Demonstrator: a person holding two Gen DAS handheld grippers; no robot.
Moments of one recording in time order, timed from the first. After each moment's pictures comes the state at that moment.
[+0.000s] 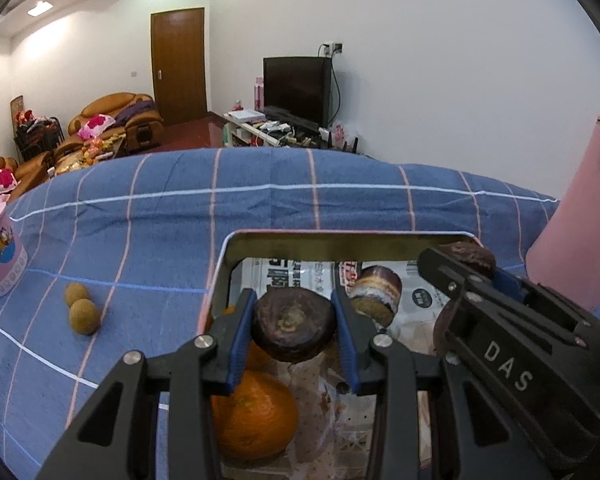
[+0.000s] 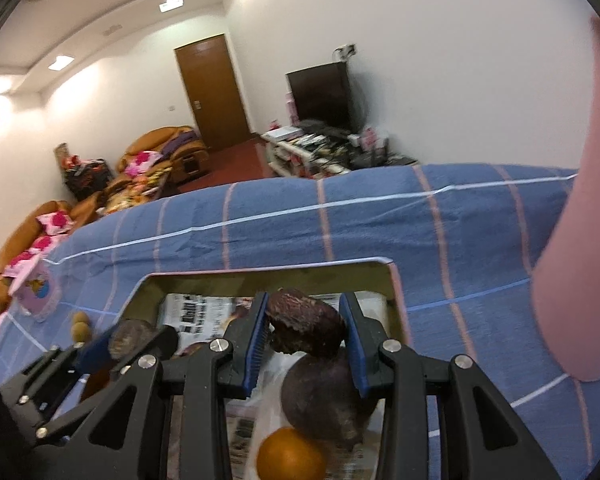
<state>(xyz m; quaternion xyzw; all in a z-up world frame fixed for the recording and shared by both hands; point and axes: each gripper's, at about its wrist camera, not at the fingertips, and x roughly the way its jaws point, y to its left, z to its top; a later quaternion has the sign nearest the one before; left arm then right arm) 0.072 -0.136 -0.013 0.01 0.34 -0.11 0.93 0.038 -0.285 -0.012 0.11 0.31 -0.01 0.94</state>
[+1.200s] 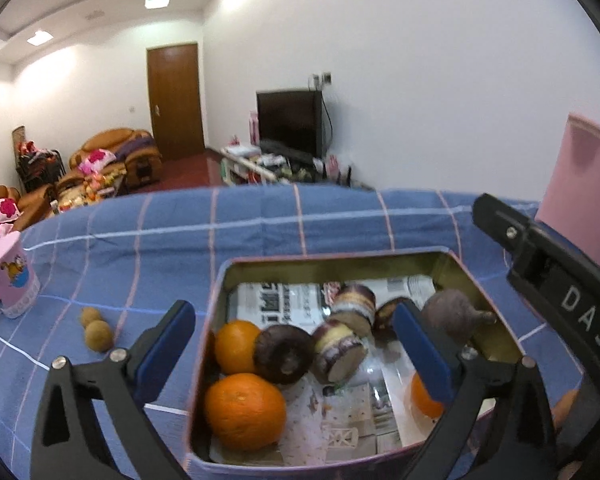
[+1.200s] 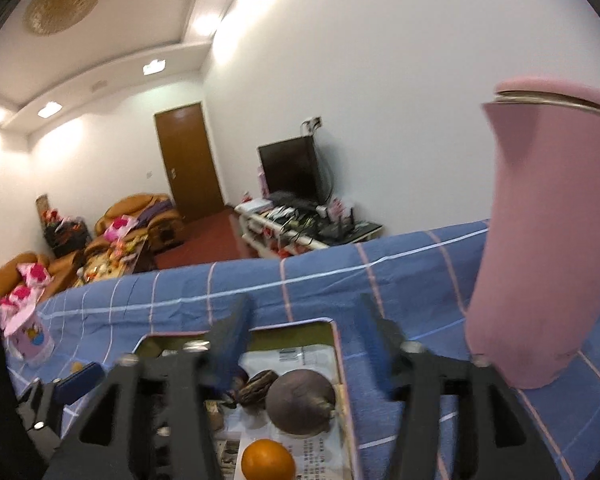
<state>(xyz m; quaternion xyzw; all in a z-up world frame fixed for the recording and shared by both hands) 0.037 -0.137 0.006 0.03 0.26 -0.11 0.96 -0.013 -0.293 0.022 0.11 0.17 -0.10 0.97</state>
